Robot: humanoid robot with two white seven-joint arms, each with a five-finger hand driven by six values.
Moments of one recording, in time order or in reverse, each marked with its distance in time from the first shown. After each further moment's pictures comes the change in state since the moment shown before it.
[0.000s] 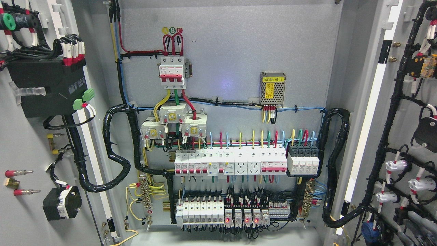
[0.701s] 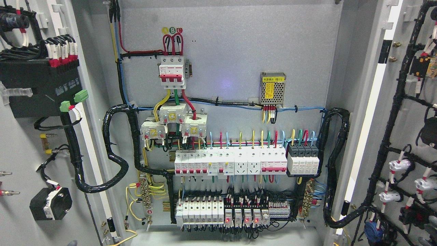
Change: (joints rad) left arm 0.043 0.053 0.139 0.006 0.115 -0.004 -0.004; right arm 0.051 0.004 -0.075 0.001 -0.025 0.000 -0.005
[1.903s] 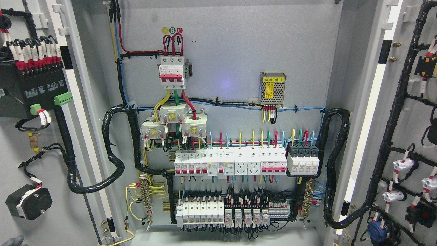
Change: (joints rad) left arm 0.033 0.095 0.171 0.107 0.215 0.077 0.003; right arm 0.037 0.014 -0.071 0.007 -0.055 0.002 0.000
